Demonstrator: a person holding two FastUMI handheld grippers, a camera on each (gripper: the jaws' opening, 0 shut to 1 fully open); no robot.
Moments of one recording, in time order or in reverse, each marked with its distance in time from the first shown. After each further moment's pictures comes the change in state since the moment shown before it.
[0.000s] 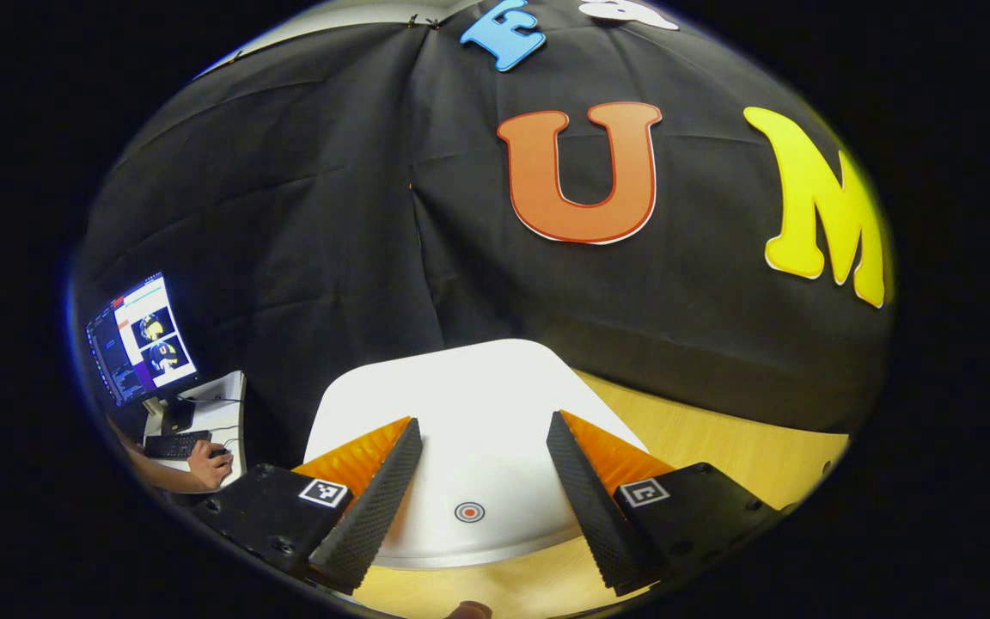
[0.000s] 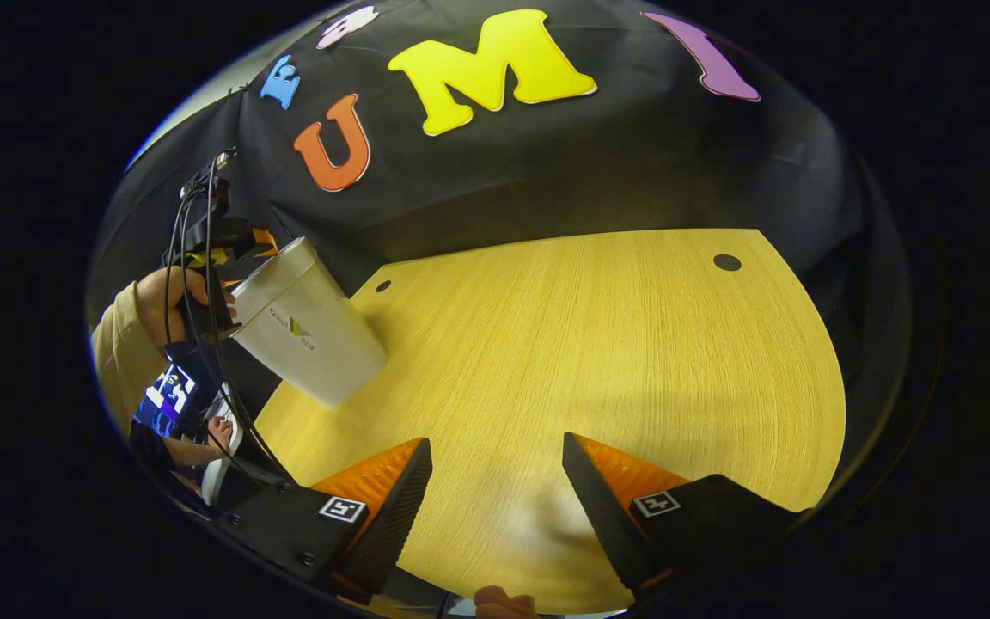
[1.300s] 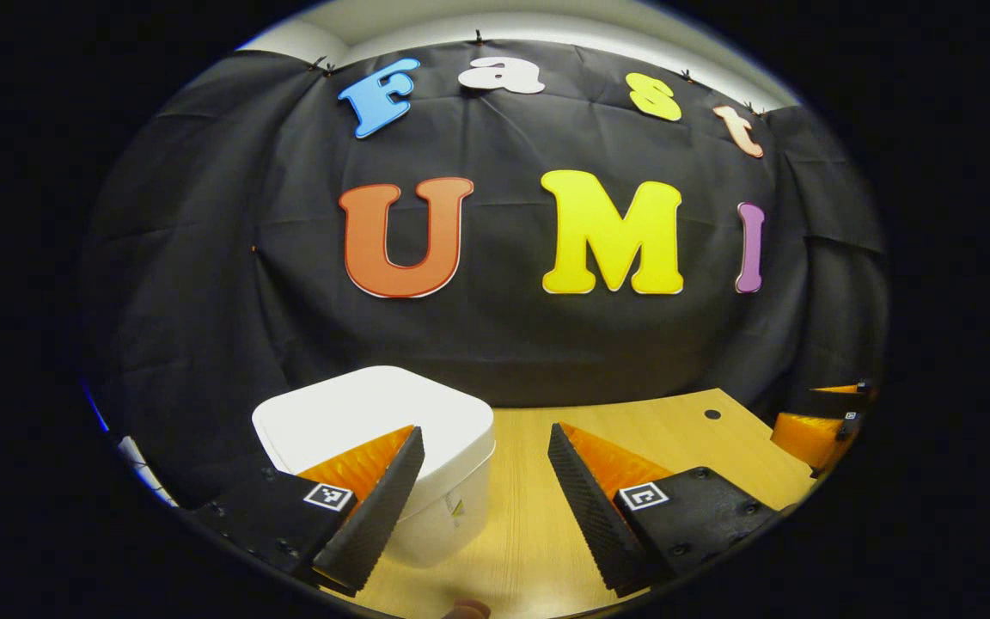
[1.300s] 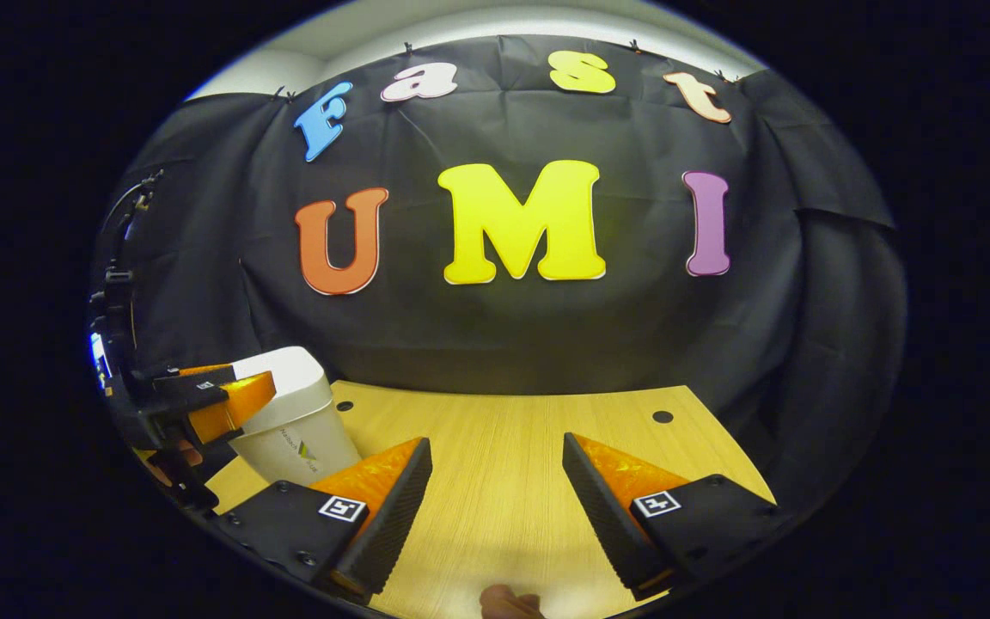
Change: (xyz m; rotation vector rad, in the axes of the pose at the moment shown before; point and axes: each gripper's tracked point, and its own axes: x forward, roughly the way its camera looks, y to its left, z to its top) left arm -0.130 -0.040 0.004 0.147 -0.233 -0.687; right arm -0.064 0.136 0.117 -0.133 -0.529 -0.332
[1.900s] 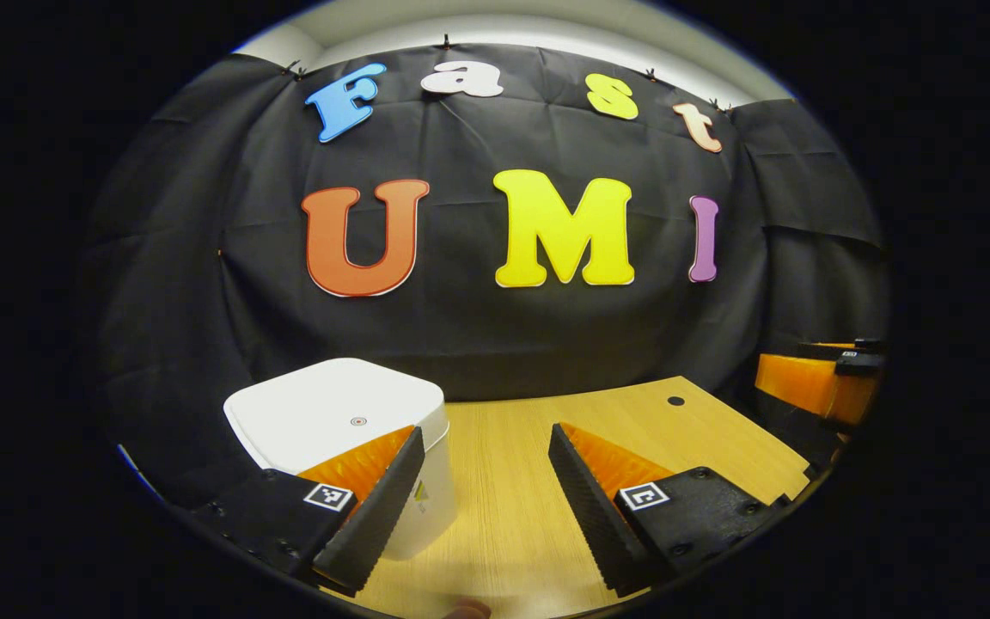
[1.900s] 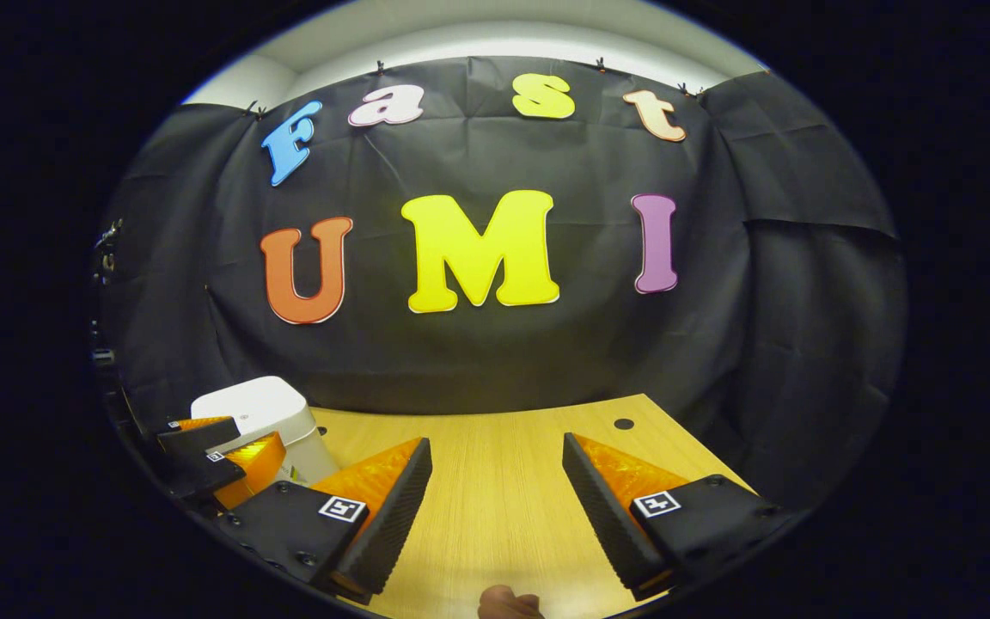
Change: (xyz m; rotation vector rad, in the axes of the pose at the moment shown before) left arm -0.023 -0.037 -0.012 0.040 0.003 -0.109; right arm -0.029 -0.011 0.015 0.052 -0.054 -0.132
